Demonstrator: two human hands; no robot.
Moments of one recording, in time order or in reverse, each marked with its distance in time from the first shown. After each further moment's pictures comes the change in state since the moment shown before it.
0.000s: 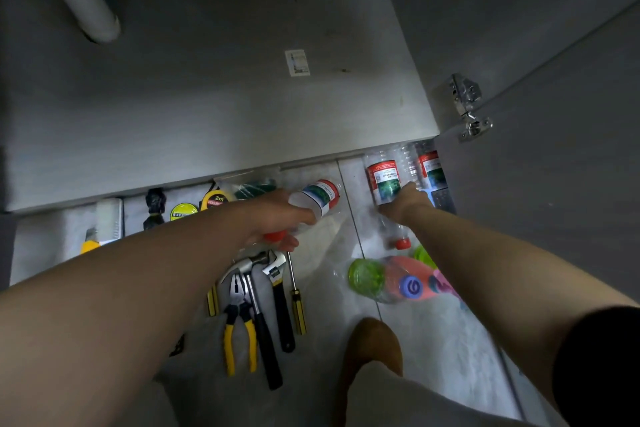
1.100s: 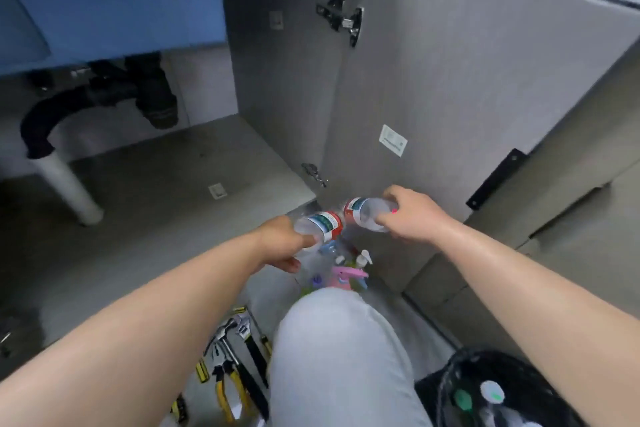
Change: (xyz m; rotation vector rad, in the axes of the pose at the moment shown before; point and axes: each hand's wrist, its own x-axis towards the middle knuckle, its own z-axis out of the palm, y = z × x) left_hand -0.216 0.092 0.153 0.500 0.095 0.390; right_hand -0.303 0.200 -0.153 0.361 0.392 -0.277
